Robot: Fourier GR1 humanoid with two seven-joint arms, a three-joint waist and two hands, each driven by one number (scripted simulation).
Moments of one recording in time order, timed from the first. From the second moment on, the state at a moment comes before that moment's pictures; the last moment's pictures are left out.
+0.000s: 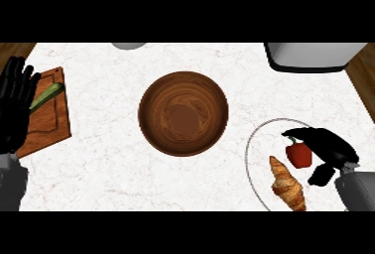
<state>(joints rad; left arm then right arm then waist) -0.23 0.32 0.22 -1.54 0.16 0.02 0.01 -0.22 -0.44 0.09 -1.14 1.05 0.30 -0.26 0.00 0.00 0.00</state>
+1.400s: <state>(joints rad) -0.34 0.28 0.18 -1.46 0.13 0.00 -0.02 -0.84 -0.73 -0.09 -0.48 1.08 0.10 -0.82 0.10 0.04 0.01</state>
